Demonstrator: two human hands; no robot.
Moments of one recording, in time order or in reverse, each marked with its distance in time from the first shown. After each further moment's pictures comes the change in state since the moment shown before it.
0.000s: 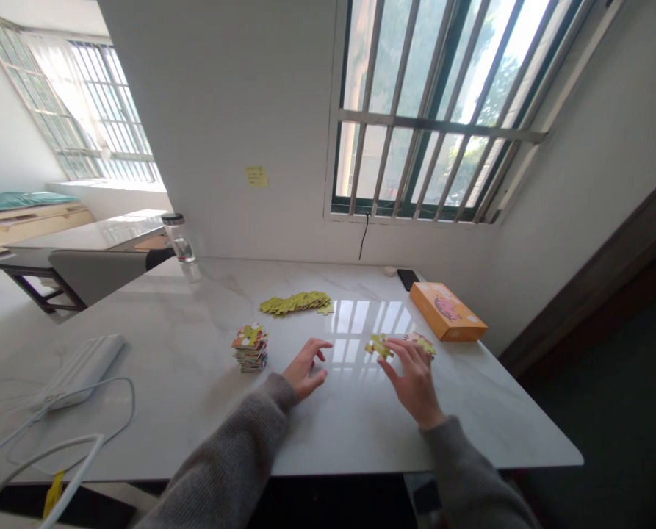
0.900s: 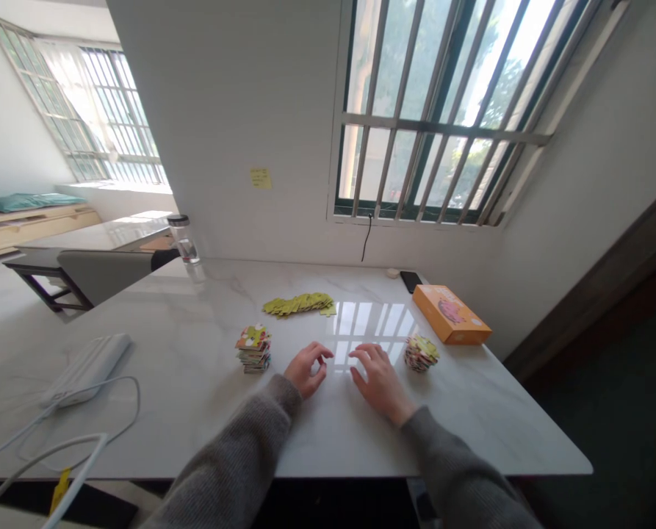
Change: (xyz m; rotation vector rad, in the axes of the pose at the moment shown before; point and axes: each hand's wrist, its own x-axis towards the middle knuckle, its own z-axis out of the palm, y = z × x) left_hand 0.001 0.001 0.004 0.148 0.110 0.006; right_hand 0.007 -0.029 0.045 0.022 -0.340 -0.088
